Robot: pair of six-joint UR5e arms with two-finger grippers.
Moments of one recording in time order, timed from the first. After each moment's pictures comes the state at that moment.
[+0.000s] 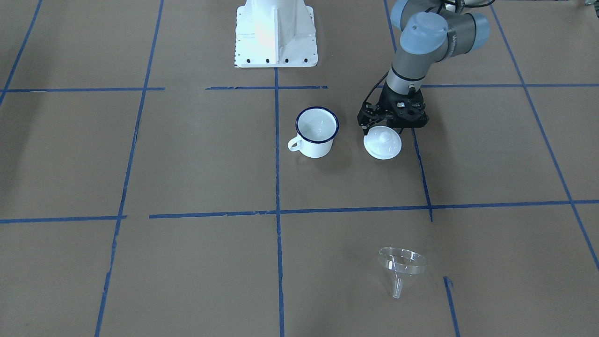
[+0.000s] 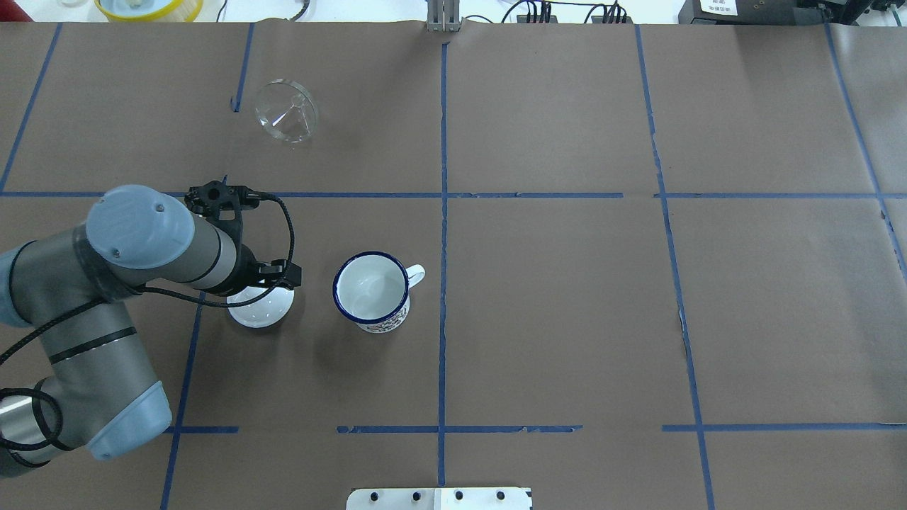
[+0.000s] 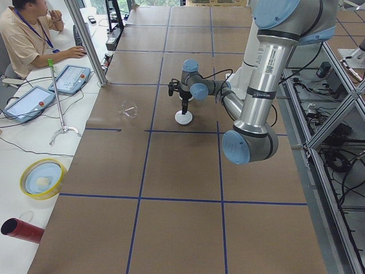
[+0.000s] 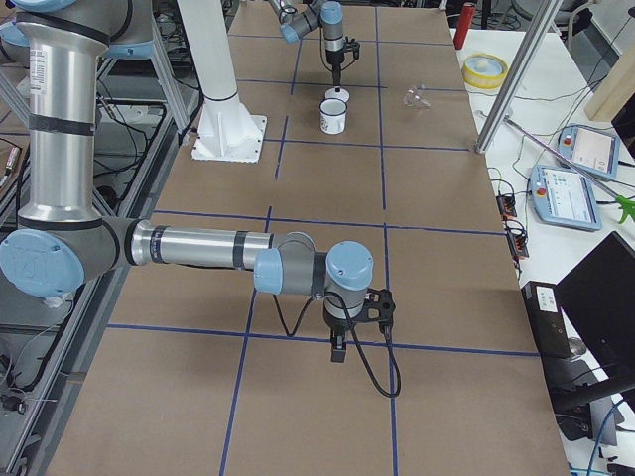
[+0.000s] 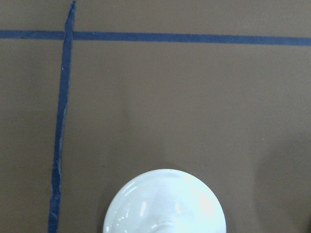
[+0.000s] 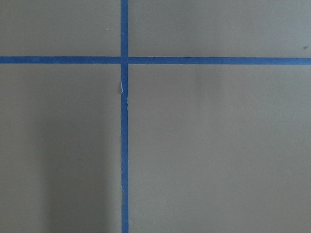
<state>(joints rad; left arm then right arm) -0.57 -1.87 -1.89 -1.73 -1.85 -1.20 1.57 -1.68 1.66 -1.57 2.29 0.01</state>
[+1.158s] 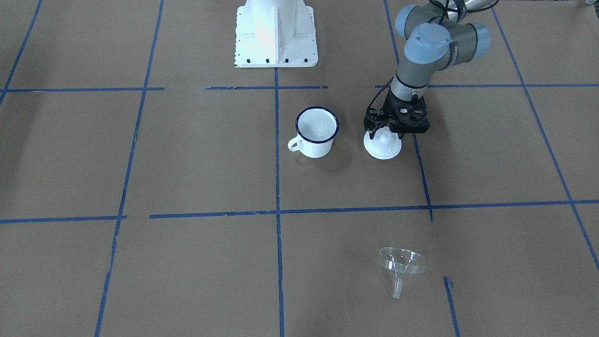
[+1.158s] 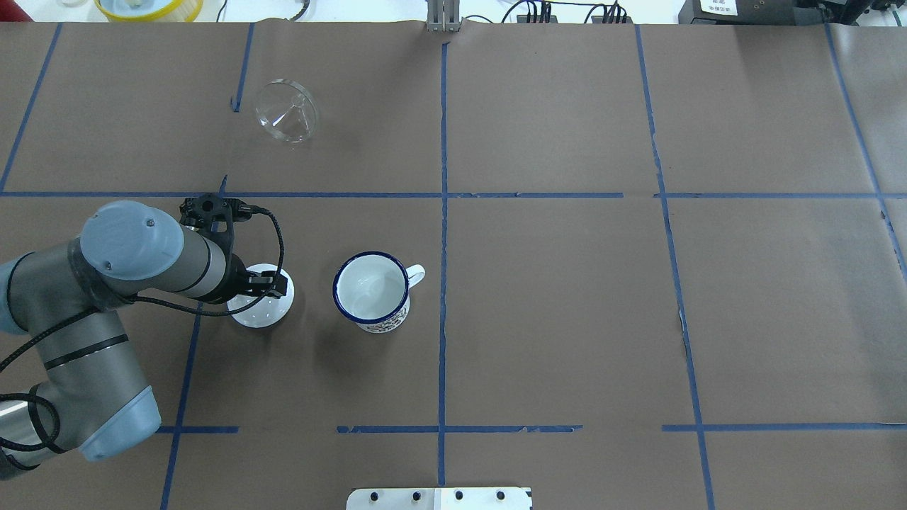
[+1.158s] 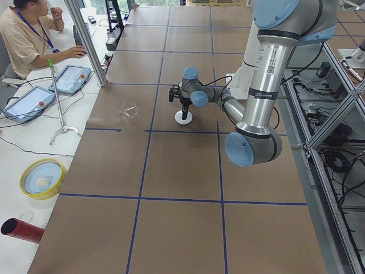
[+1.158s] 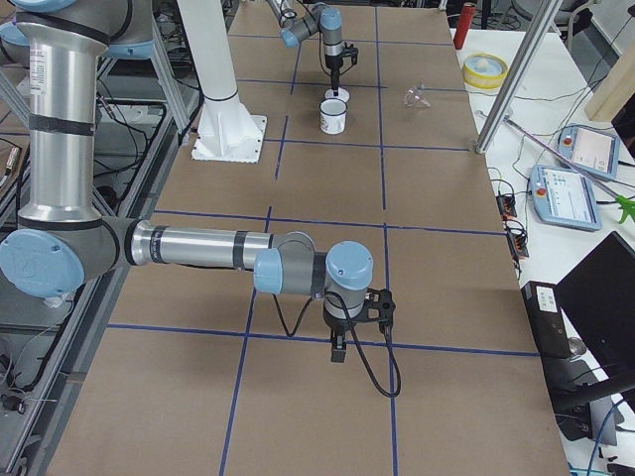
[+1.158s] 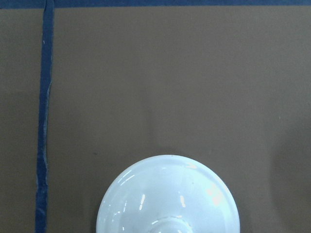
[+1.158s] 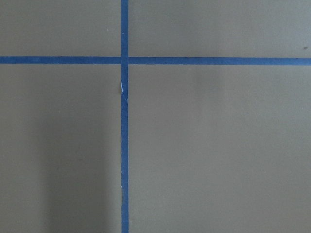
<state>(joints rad) -0.56 -1.81 -1.84 -1.85 -1.85 -1.16 1.57 -1.68 1.66 -1.57 2.29 0.01</state>
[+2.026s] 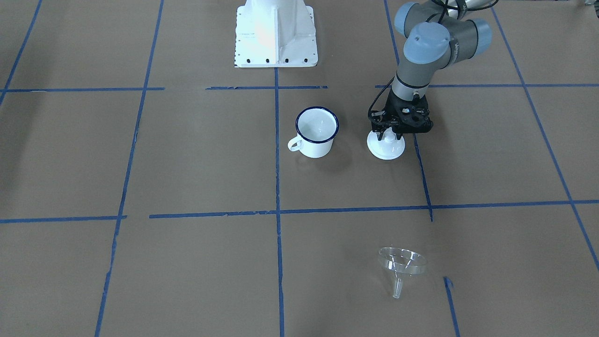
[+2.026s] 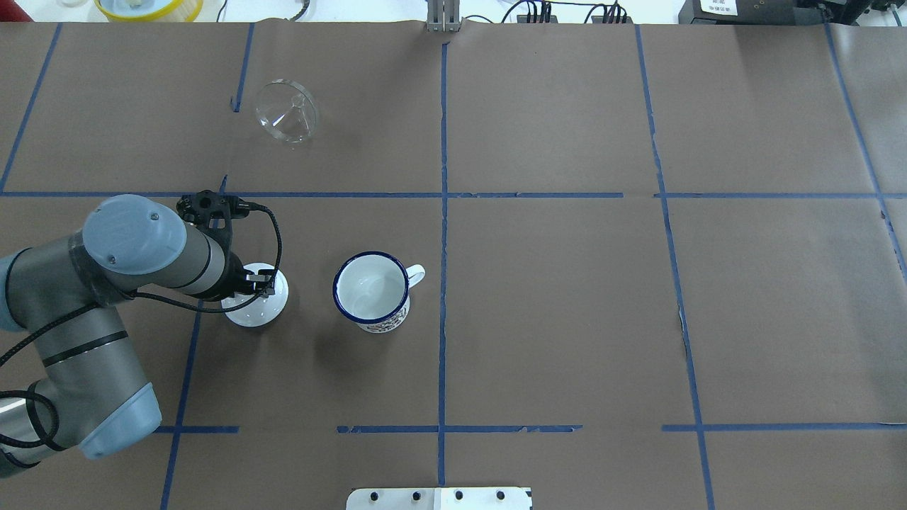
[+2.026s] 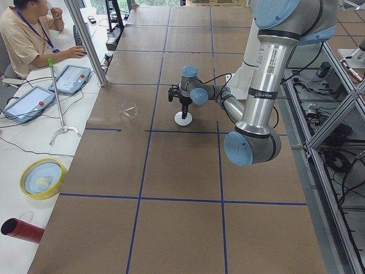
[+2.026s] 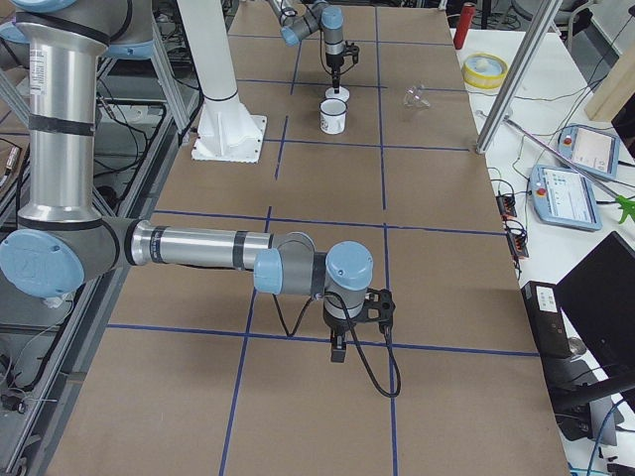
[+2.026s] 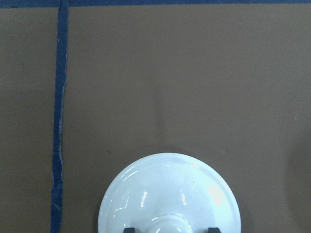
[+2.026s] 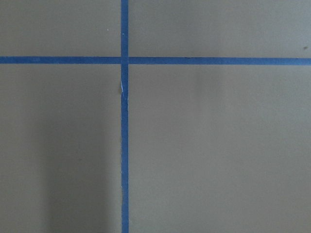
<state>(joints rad) -0.58 -1.82 -1.86 -1.77 -1.85 -1.16 1.57 -1.68 1.66 -1.57 2.29 0.01</state>
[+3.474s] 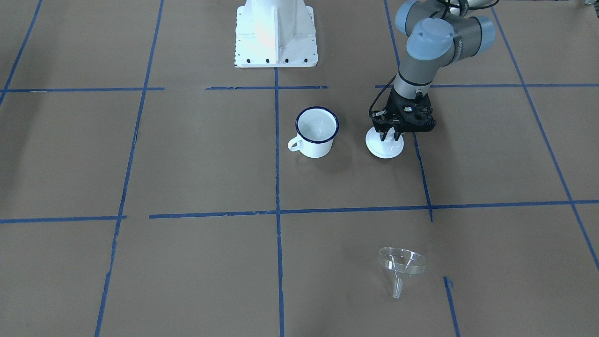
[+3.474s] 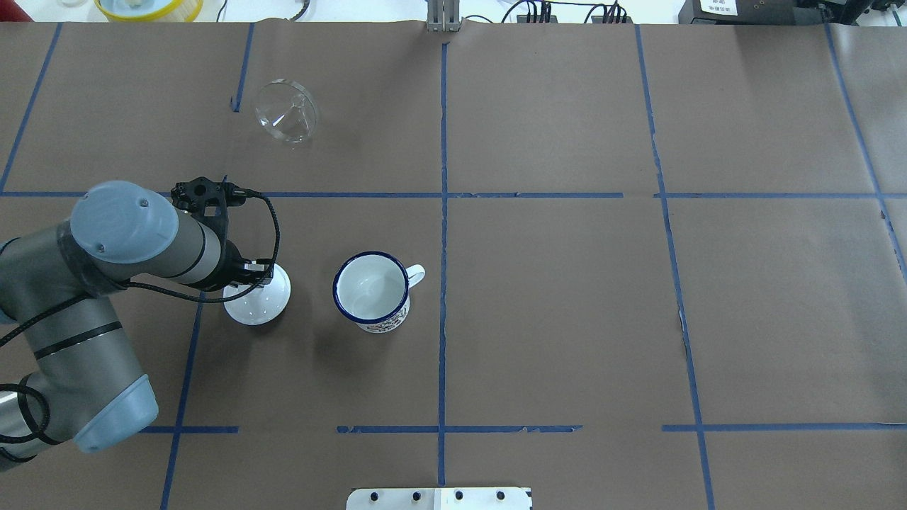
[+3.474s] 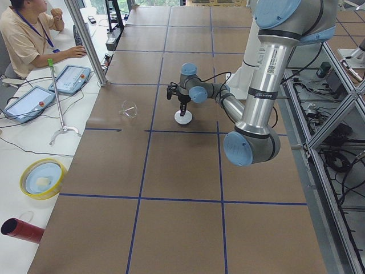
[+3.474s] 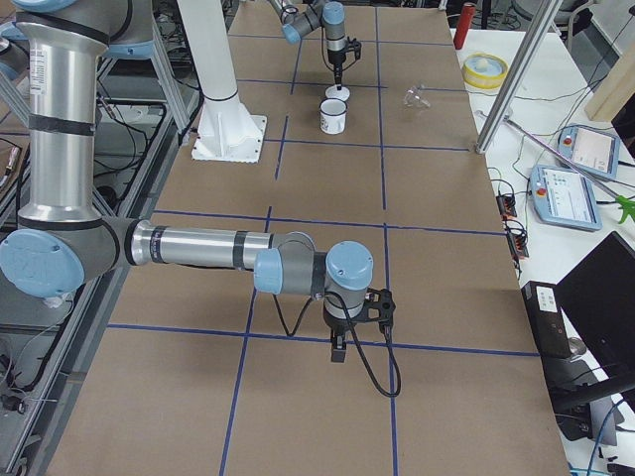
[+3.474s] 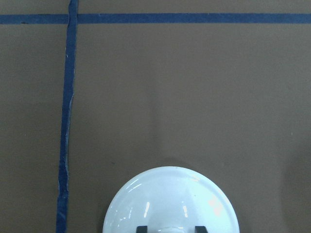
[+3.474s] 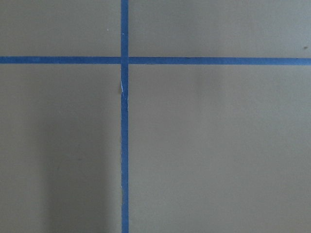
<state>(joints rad) -0.60 -1.83 -1.91 -1.75 -1.86 -1.15 1.57 -1.68 1.66 -1.57 2.29 0.01</state>
